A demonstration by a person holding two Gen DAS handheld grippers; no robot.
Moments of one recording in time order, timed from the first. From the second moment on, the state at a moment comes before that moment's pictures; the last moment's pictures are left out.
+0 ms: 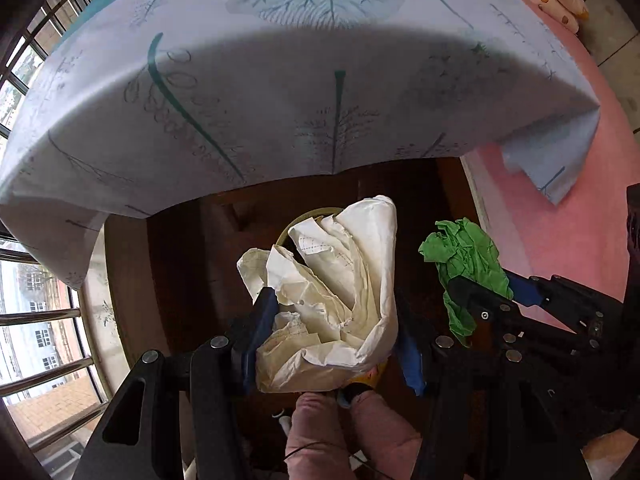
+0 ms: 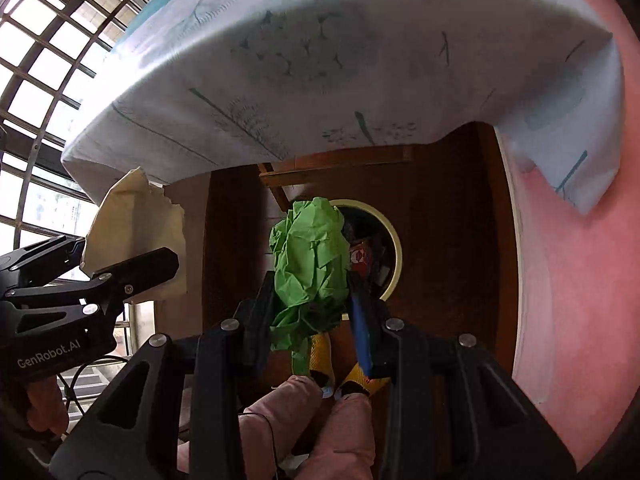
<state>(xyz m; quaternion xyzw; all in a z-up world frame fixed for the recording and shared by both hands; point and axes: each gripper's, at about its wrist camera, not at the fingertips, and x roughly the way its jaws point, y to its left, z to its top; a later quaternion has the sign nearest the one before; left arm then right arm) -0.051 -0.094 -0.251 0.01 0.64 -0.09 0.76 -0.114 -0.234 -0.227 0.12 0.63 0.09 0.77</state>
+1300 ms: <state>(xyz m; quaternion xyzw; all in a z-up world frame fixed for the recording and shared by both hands) -0.025 -0.055 -0.323 0.01 0.60 -0.10 0.79 -0.085 -0.215 -0.366 0.13 0.62 0.01 0.78</state>
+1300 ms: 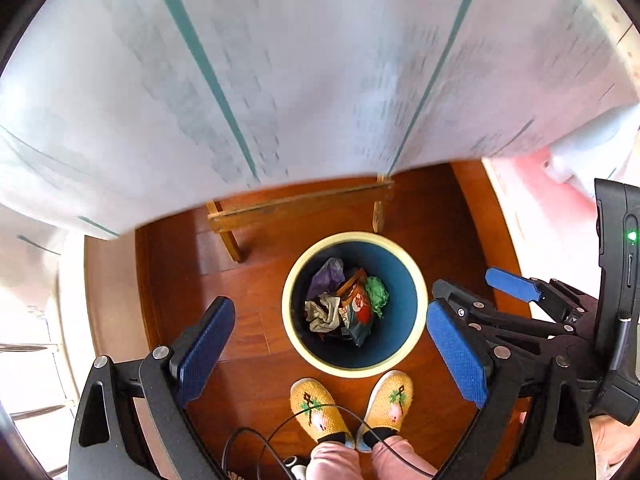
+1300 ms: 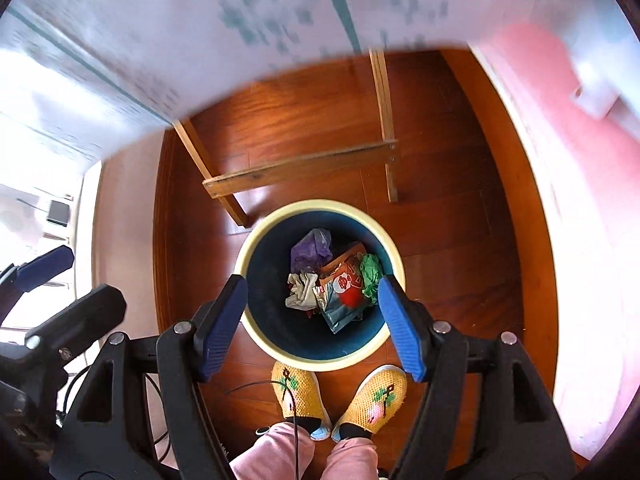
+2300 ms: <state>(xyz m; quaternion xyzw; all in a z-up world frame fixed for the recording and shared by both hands) -0.031 -0.018 0.026 0.03 0.45 -0.16 0.88 -0.104 -0.201 -0.023 0.14 0.49 0.05 0.86</state>
